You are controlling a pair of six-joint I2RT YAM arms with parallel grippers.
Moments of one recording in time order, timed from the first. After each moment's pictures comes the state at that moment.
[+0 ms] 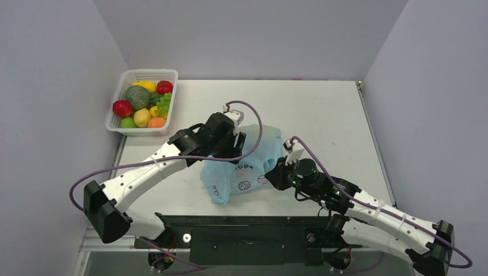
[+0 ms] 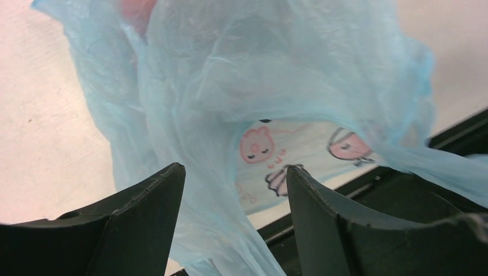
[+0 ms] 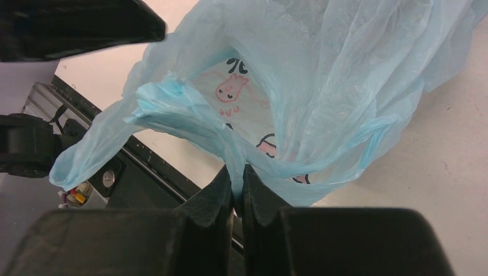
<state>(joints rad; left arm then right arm) -0.82 1.33 1.30 -0.79 -0.08 -0.40 0.96 0.81 0.63 -0.32 0.13 0.60</state>
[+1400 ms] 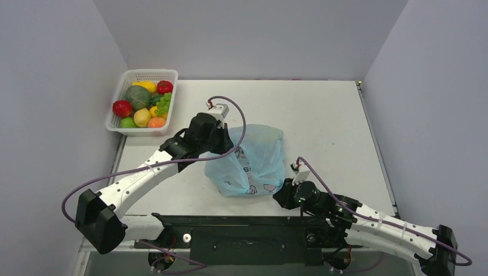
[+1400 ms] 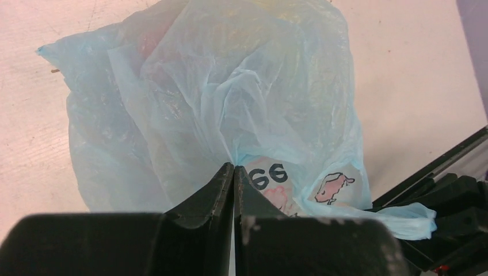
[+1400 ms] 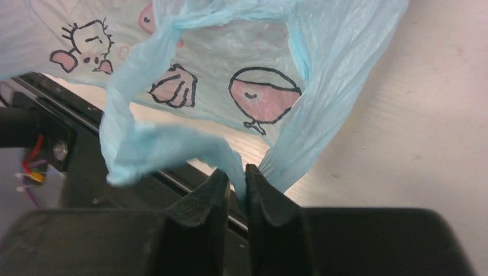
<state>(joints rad) -0.72 1.29 1.07 -0.41 -0.04 -0.46 1.05 0.63 0.34 -0.34 0.18 0.78</state>
